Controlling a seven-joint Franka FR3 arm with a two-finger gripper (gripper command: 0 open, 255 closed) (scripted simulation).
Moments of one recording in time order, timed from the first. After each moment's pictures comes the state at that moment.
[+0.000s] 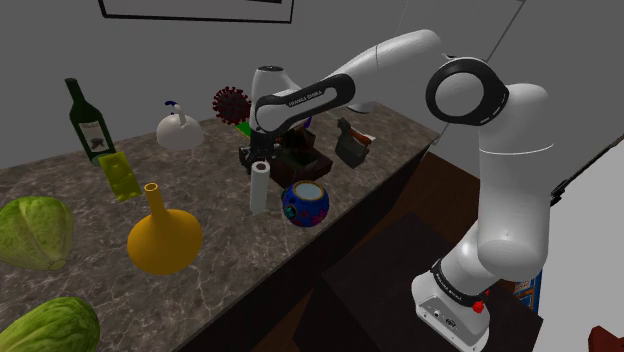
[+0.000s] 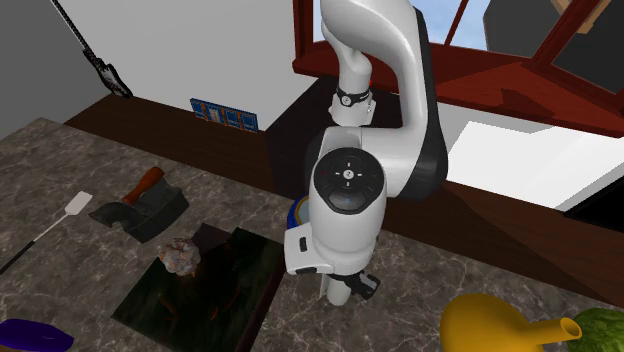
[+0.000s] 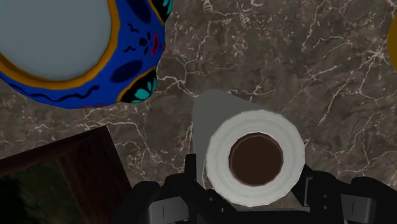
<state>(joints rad) 0.17 0.59 0.20 -1.68 -0.06 2.24 0.53</state>
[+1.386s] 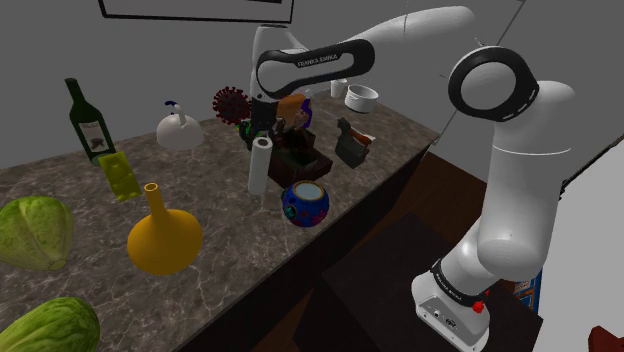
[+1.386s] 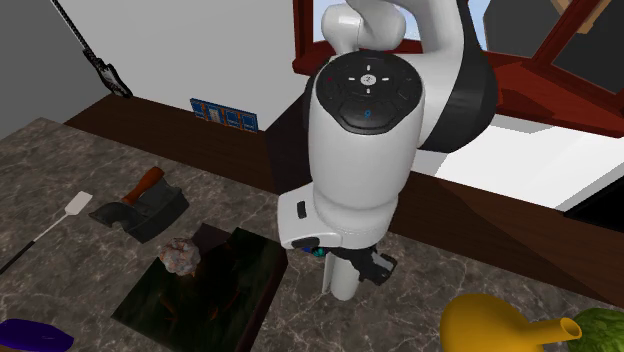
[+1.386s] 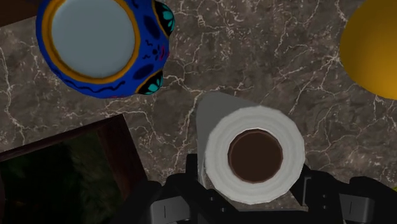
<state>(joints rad) 0.17 0.47 0.22 -1.59 -0.04 2.04 0.53</state>
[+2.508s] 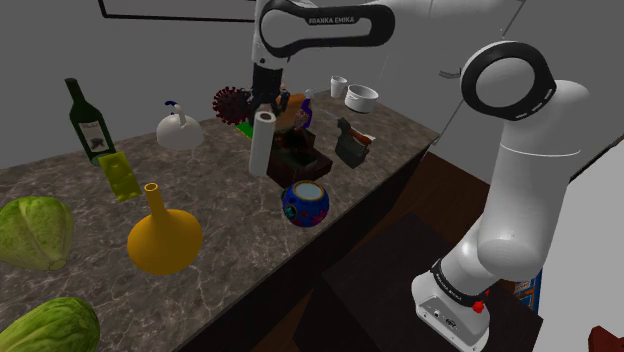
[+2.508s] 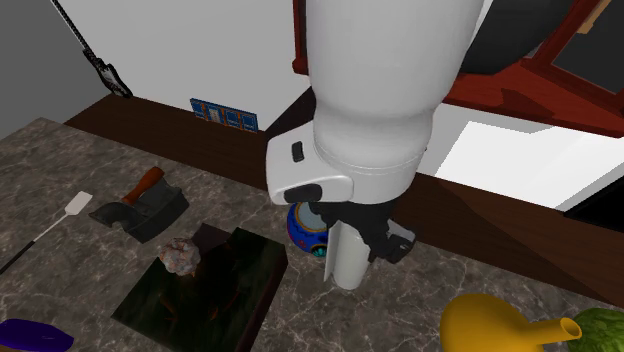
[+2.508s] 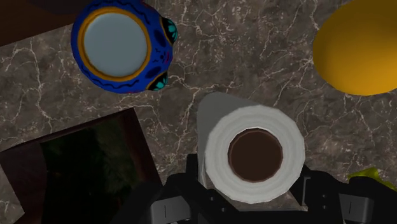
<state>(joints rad) 0.16 0.41 0.23 -1.45 -0.03 1.84 0.53</state>
